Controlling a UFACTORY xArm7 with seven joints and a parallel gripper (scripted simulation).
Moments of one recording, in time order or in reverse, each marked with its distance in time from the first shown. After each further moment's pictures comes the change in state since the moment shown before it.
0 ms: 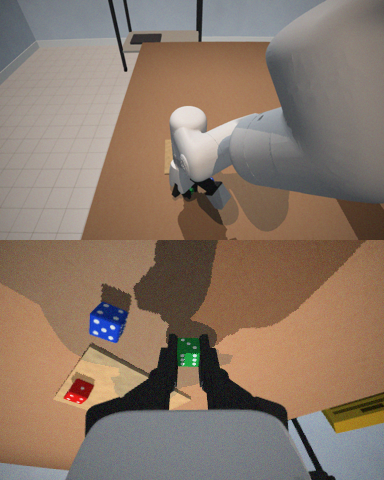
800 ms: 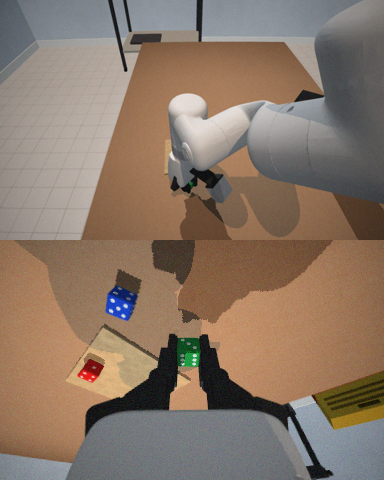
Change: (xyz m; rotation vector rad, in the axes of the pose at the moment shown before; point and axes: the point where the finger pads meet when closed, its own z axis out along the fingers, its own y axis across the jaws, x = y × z) arm -0.001 0.000 -0.031 -0.001 -0.001 0.000
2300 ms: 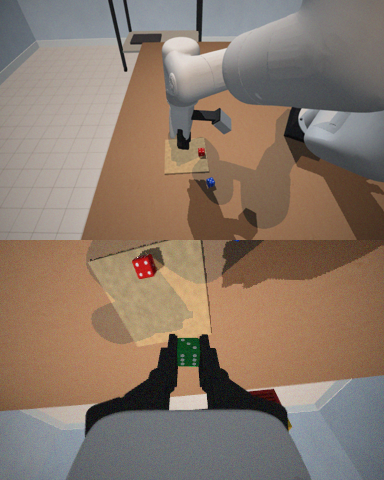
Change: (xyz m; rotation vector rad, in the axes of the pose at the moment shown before) arm -0.071 -0.060 -0.074 0.007 -0.001 -0.562
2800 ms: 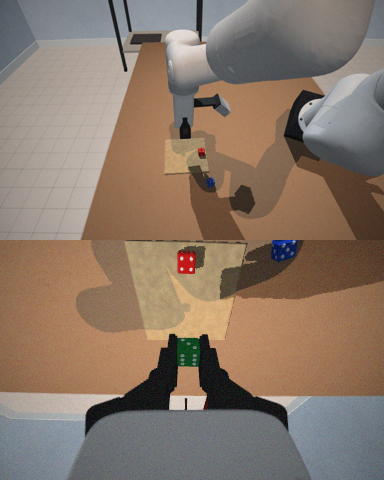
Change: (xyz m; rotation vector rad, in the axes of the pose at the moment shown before) arm -0.005 -0.040 0.001 -0.008 0.001 -0.212
